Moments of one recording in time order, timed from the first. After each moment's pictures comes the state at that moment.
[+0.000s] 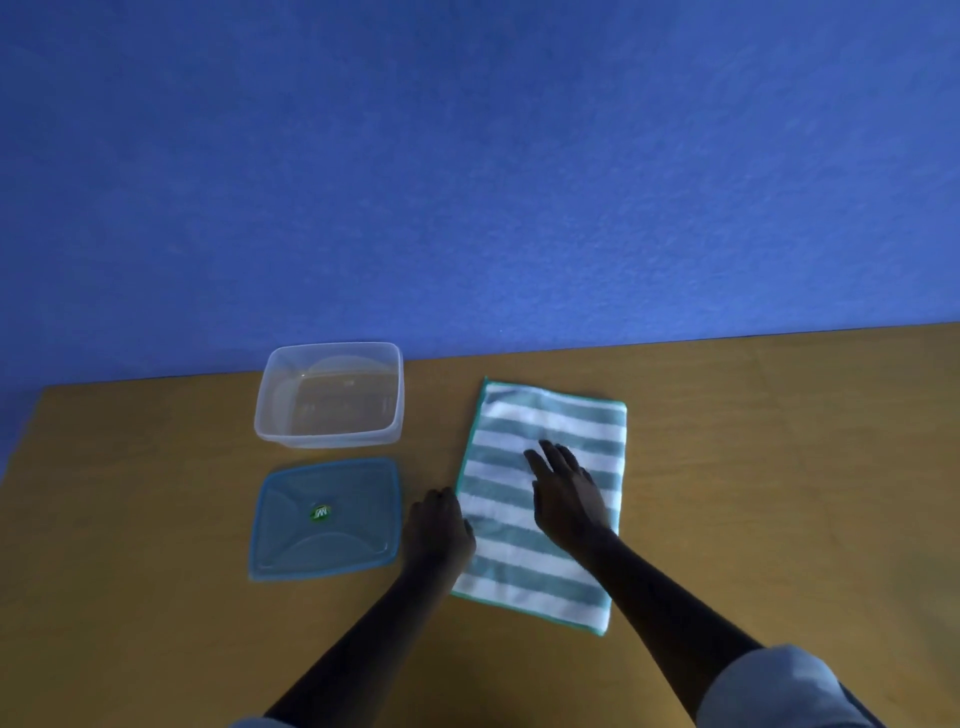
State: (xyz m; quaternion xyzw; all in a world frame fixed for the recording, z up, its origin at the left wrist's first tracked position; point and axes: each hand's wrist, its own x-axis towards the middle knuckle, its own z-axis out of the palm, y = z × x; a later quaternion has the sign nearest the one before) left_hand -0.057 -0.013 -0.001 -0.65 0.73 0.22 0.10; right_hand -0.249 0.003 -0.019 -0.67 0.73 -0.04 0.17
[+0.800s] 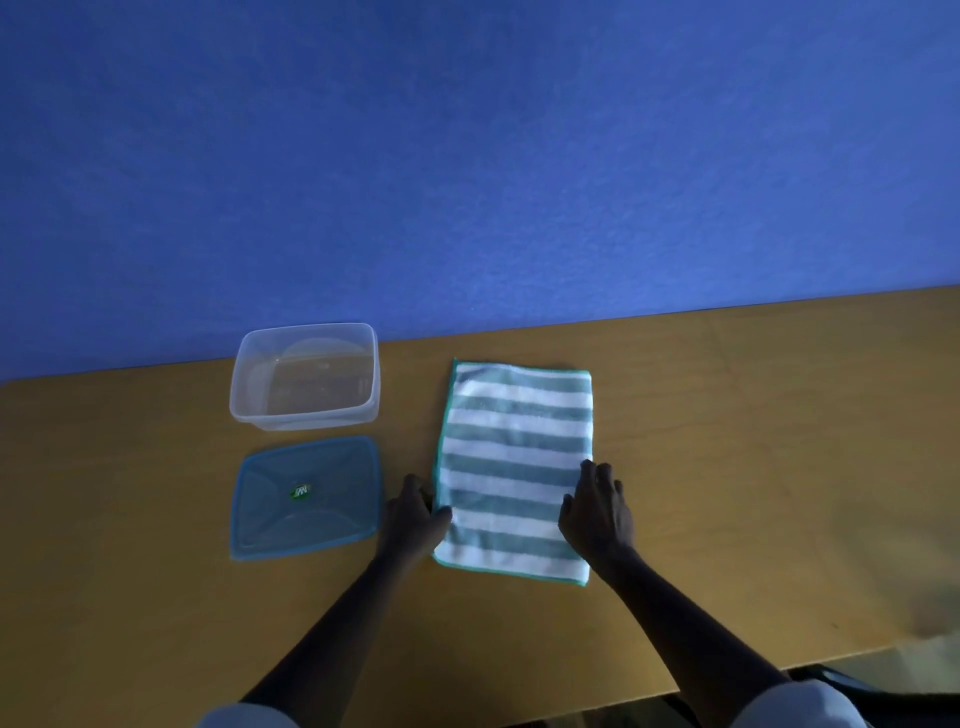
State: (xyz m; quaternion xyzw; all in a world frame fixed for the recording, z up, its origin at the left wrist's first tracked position) left_hand -0.034 0.005 -0.011 -0.68 0.60 0.42 -0.03; right_hand -0.272 0.083 -0.003 -0.47 0.85 -0.06 0.22
